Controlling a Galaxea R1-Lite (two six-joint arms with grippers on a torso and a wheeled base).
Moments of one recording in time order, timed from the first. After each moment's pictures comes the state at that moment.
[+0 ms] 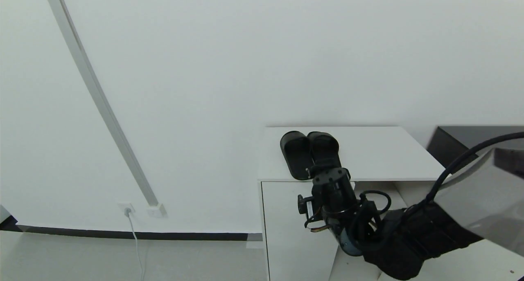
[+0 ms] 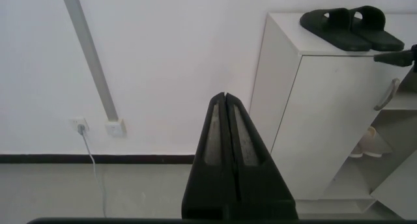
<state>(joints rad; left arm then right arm) 0.00 0.00 0.00 0.00 0.02 -0.01 0.81 2.08 -0.97 -0.61 -0.62 0.24</state>
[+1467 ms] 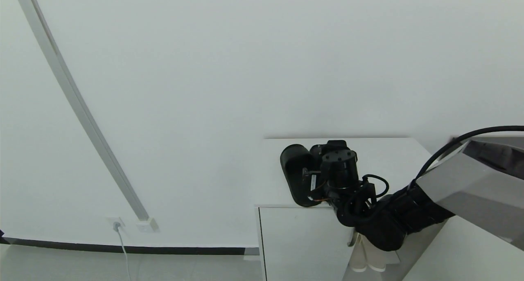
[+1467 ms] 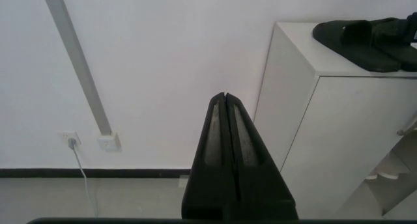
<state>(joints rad) 0.00 0.00 0.00 0.00 0.02 -0.01 0.70 2.17 -1.07 -0.80 -0.61 0.26</state>
